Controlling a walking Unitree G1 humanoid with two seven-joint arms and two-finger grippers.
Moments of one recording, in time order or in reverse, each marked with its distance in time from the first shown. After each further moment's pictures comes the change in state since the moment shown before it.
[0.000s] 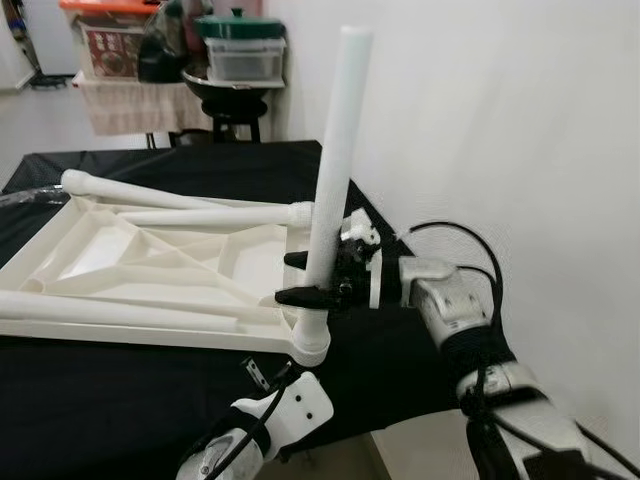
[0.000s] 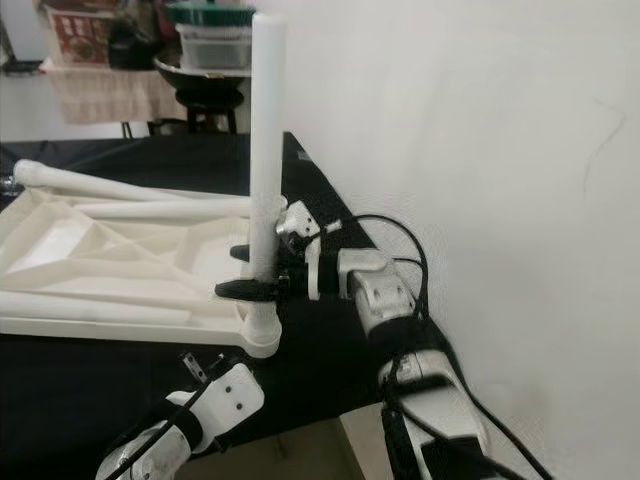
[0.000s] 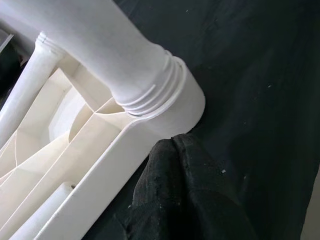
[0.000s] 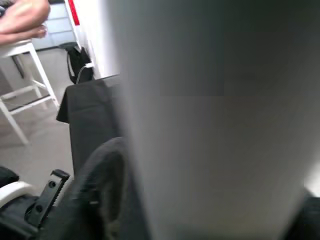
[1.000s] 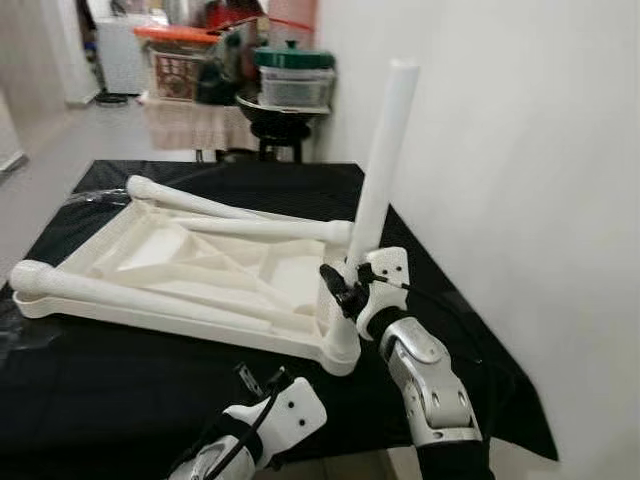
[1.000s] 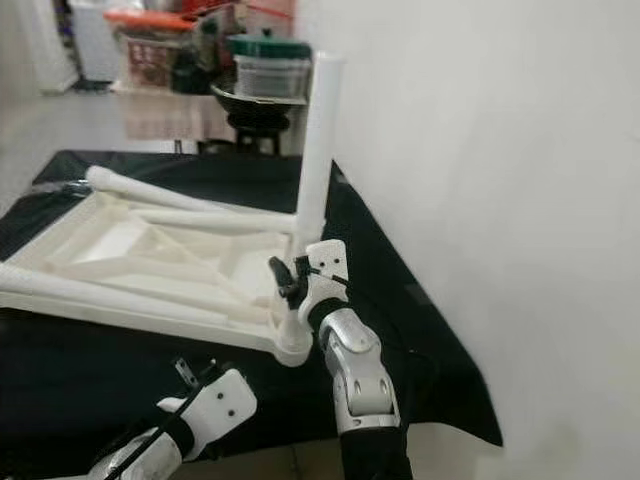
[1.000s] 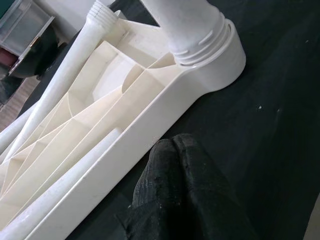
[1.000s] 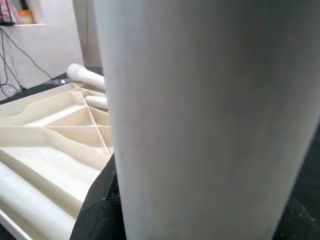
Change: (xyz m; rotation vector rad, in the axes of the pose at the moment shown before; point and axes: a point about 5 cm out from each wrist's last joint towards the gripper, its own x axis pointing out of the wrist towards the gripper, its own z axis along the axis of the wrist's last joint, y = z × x) left arm -0.008 0.002 -0.005 0.000 0.015 0.004; right arm 0.000 0.036 -0.048 0.090 -0.097 -1.070
